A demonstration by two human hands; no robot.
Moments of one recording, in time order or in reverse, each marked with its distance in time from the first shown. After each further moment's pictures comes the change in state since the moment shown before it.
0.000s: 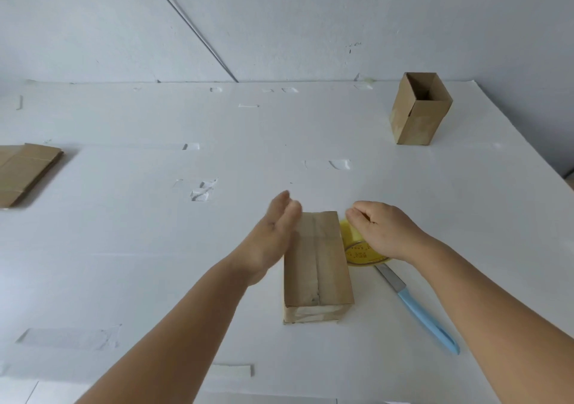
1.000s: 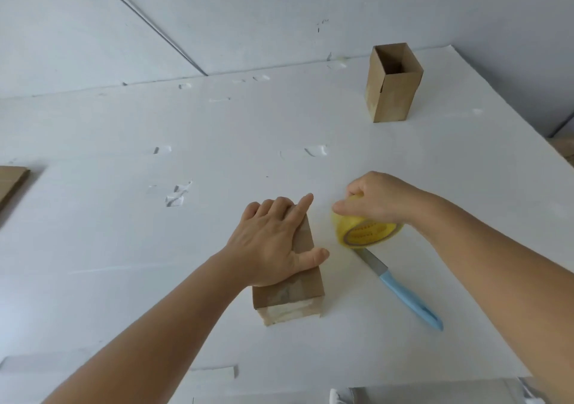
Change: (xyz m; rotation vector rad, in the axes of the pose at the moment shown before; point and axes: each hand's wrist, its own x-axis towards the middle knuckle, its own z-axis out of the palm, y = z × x) left_hand 0.004 0.020 0.030 1.279 -0.113 0.358; right_hand 0.014 0.039 -0.034 0.055 -0.126 0.107
